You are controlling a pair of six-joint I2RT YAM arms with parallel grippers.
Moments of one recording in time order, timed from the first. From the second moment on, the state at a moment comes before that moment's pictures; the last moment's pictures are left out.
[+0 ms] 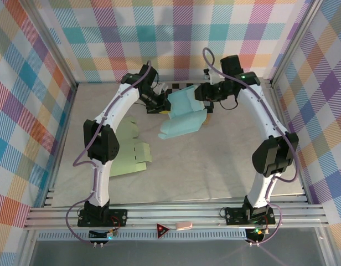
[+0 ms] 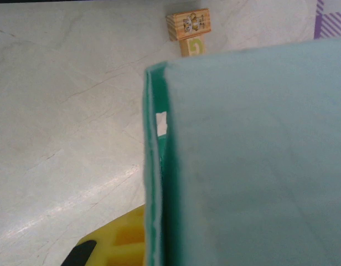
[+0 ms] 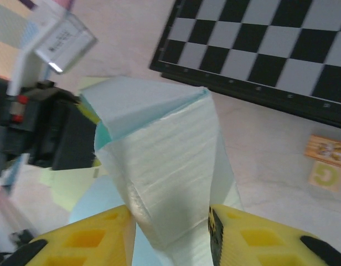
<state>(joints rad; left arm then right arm) -0.39 2.18 2.19 -1.20 0.58 -0.37 0.30 1.84 1.93 -1.02 -0.50 0.13</state>
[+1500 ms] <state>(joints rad) -0.45 2.18 2.21 -1.25 0.49 -0.37 0.54 2.10 2.28 -1.27 0.40 0.12</state>
